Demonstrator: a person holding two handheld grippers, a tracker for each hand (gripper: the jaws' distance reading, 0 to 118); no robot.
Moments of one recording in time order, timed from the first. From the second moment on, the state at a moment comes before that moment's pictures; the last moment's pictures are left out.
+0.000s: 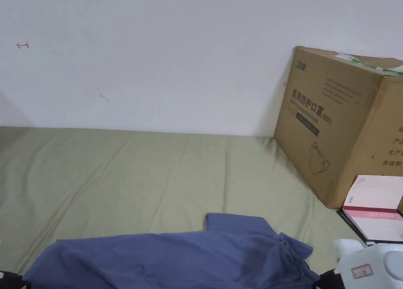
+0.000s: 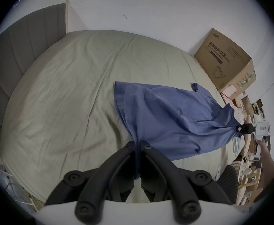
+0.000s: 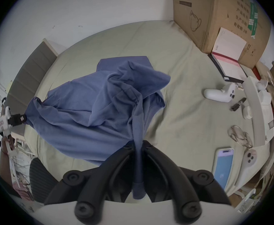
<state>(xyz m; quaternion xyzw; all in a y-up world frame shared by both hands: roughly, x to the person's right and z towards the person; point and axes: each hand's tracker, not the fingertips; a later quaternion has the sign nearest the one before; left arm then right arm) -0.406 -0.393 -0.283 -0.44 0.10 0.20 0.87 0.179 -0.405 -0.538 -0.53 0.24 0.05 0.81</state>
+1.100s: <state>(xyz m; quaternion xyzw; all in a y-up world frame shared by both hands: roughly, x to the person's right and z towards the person) -0.348 -0.367 -0.198 -0.34 0.04 0.23 0.91 0.179 -0.379 -0.416 -0.40 0.26 -0.02 0.88</state>
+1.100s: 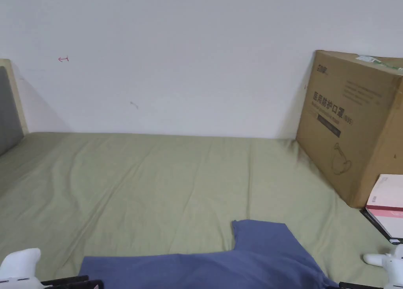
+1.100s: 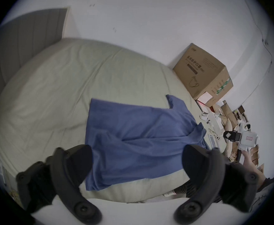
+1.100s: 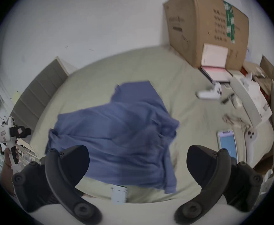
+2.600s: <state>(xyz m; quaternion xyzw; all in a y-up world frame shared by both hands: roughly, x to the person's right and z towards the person) -0.440 -0.463 -0.372 -0.42 0.11 0.11 0.89 0.112 -0.418 -0.567 -0.42 0.25 -0.02 0.87</state>
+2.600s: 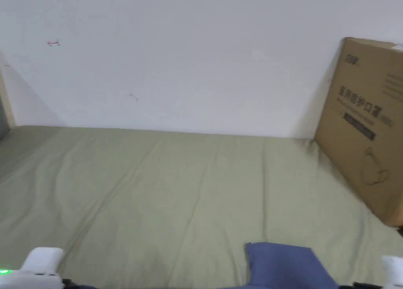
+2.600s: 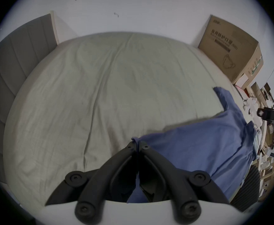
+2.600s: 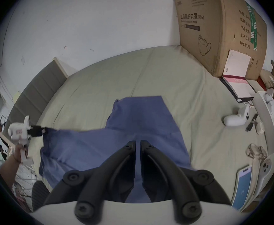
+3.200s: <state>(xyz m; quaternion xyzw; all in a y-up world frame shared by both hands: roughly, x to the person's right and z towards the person) -0.429 -0.436 -0.350 -0.41 0.10 0.18 0.89 0.064 -0.513 -0.733 -0.57 0.17 0.07 0.80</state>
